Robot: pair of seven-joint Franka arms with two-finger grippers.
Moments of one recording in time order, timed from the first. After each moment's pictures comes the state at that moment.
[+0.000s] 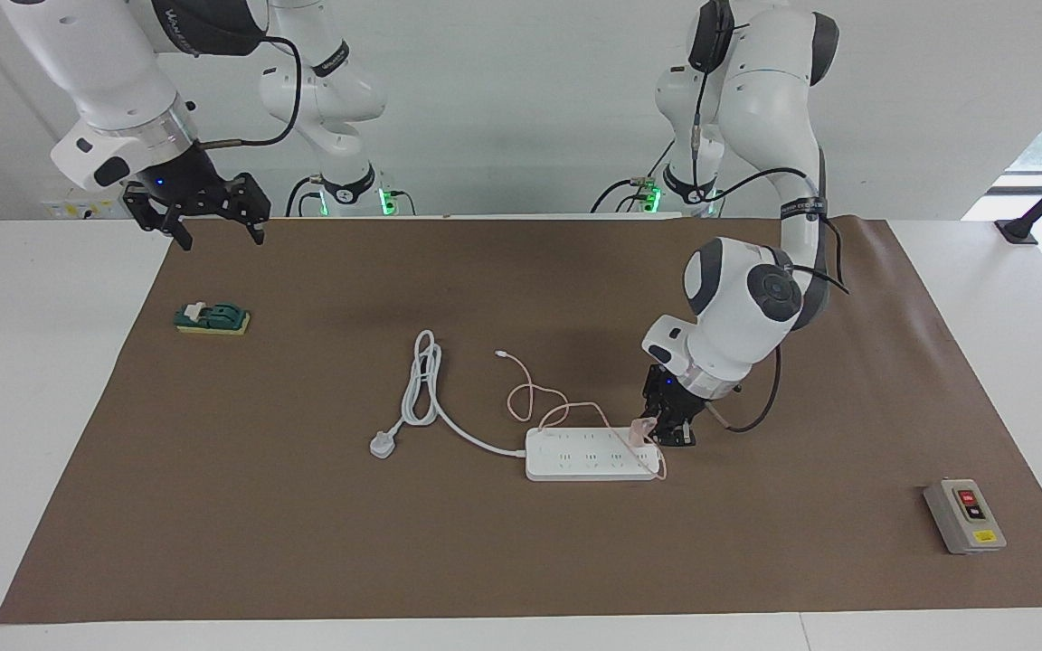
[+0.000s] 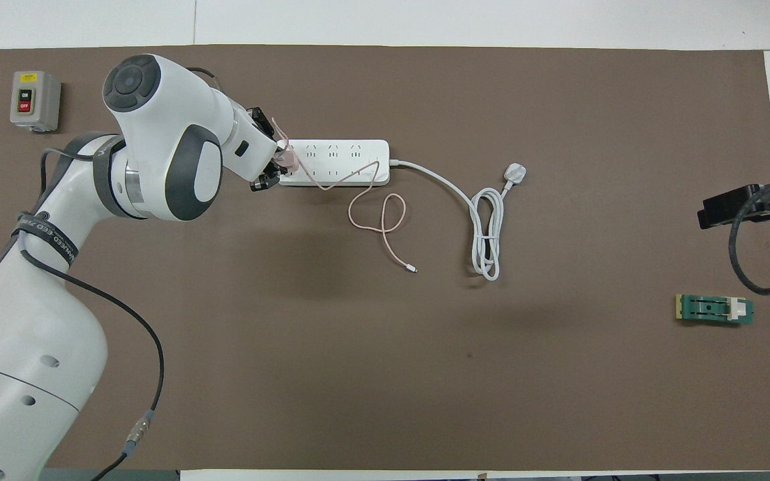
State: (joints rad) left arm -0.31 0.51 -0.04 -1.57 -0.24 2.18 1.31; right arm -0.02 -0.03 0.00 -1.61 0.01 1.52 -0.10
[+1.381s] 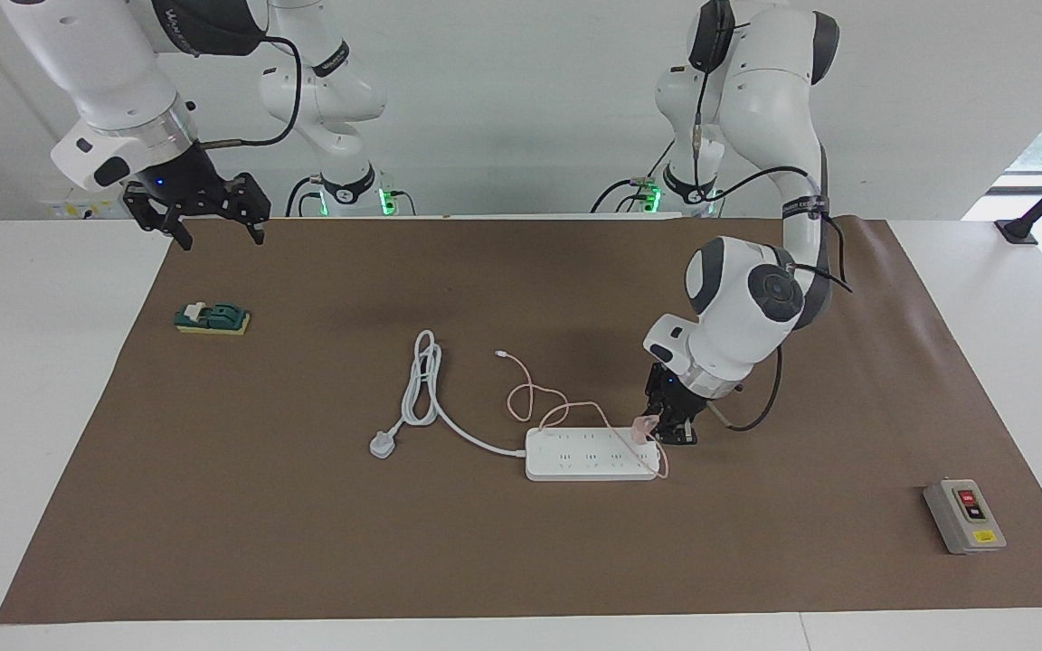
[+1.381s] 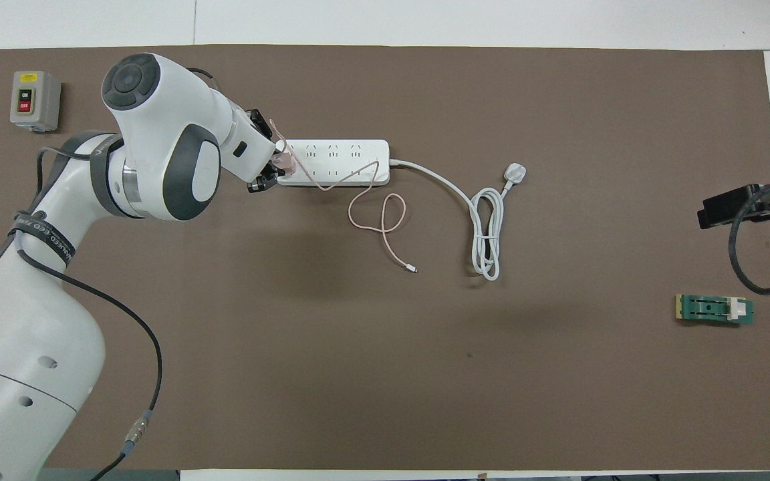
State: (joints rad) left arm -0.31 0.51 -0.04 -1.57 -0.23 2.16 1.31; right arm -0.02 -0.03 0.00 -1.61 0.01 1.52 -0.10
